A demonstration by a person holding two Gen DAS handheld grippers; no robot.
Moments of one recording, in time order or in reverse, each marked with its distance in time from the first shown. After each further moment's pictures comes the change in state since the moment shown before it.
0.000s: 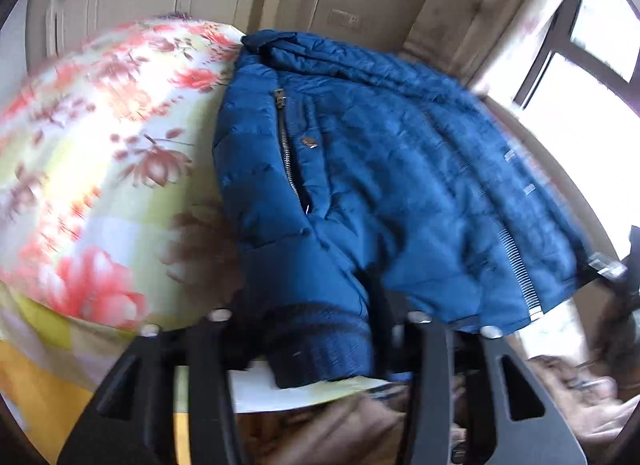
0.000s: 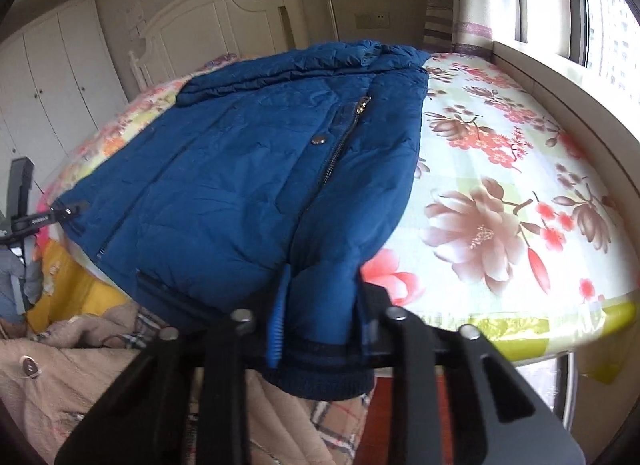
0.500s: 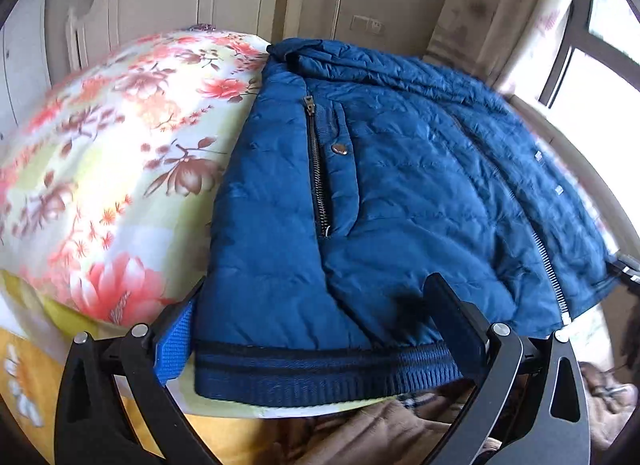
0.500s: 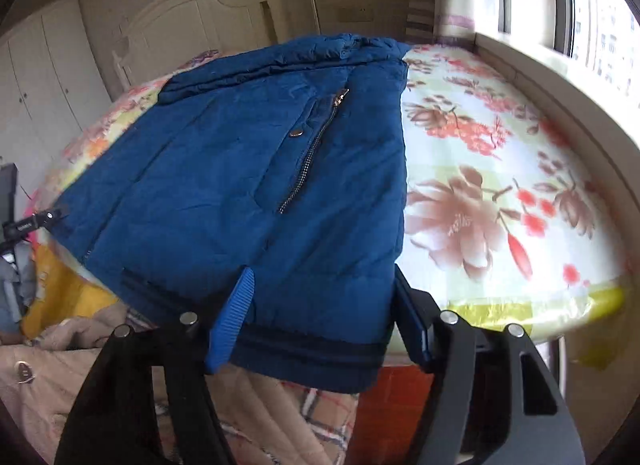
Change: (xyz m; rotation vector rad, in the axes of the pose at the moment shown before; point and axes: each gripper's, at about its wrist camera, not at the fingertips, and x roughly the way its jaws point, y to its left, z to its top) left arm 0.007 -0.007 0.001 0.053 -0.005 0.184; right arm 0.006 0.000 0.000 0.000 0.031 -0.096
